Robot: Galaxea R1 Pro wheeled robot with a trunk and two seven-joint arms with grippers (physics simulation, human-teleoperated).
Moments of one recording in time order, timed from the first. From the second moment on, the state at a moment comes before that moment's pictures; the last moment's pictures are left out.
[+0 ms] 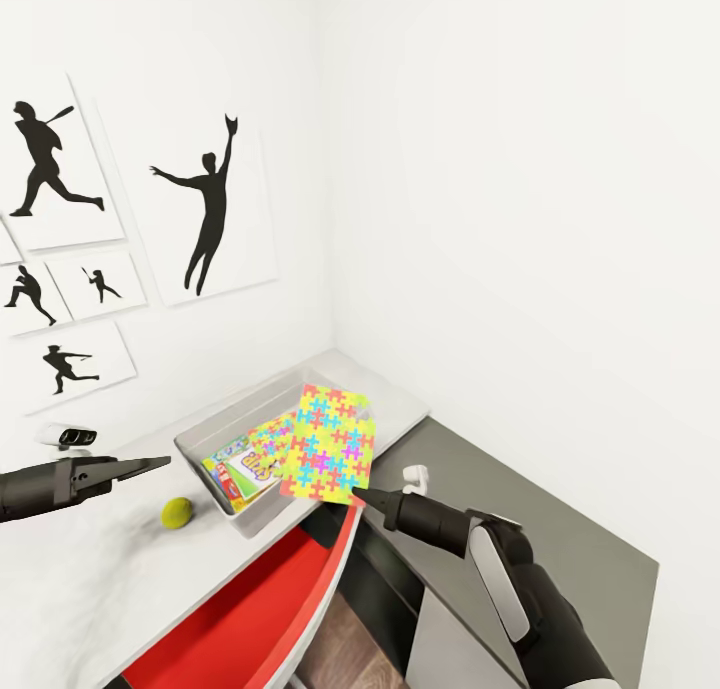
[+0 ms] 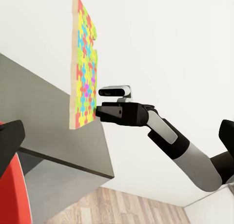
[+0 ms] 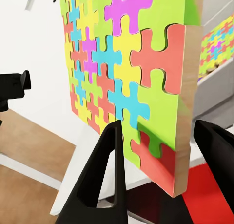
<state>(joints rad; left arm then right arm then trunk) -0.42 0.56 0.26 -1.33 0.40 1.01 -1.57 -0.40 0.07 0.09 -1.20 -0.45 0.65 0.84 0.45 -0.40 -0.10</state>
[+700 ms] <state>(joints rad) -0.42 0.56 0.26 -1.33 0.40 1.01 -1.57 -0.40 0.07 0.09 -1.20 -0.45 0.66 0.81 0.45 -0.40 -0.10</state>
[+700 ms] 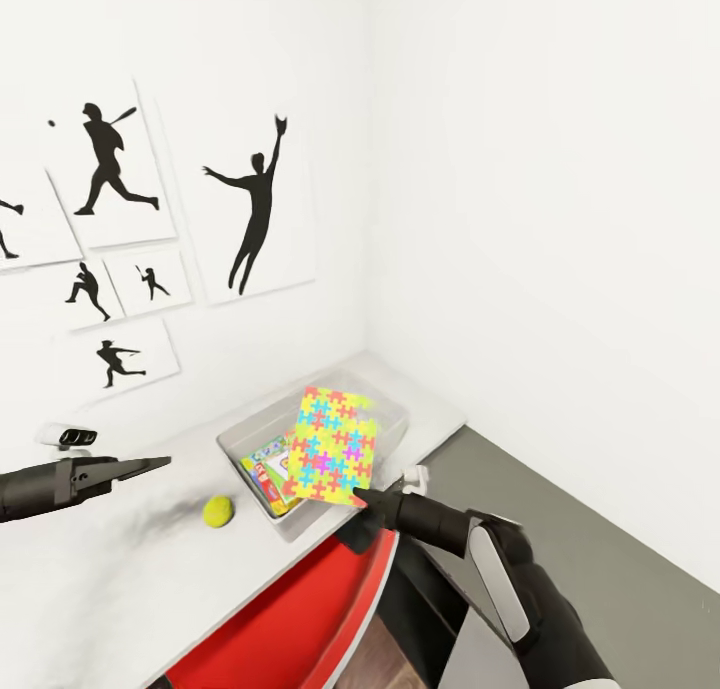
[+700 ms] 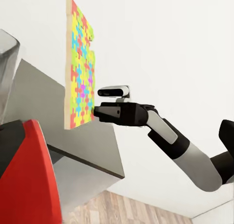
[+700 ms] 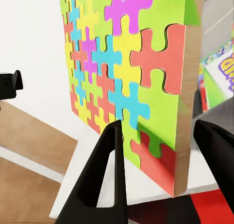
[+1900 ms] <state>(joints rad) -0.42 0.56 0.26 -1.33 0.40 1.01 -1.57 -0.41 0.07 0.04 -1.18 -0.46 0.66 0.80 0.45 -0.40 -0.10</state>
